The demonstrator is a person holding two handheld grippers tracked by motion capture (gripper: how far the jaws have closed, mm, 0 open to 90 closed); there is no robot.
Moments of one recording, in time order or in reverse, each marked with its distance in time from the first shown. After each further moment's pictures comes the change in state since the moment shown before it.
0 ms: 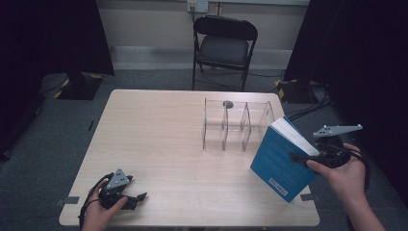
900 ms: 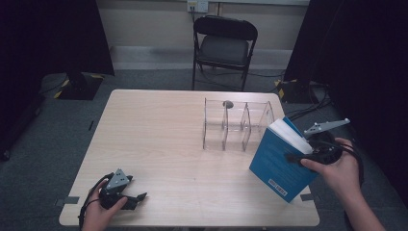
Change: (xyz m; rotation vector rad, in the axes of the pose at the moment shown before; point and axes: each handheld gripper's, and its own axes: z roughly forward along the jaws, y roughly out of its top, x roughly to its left) left arm 0.000 0.000 0.000 -0.001 0.000 0.000; right arm 0.004 0.014 0.010 0.100 0.004 -0.037
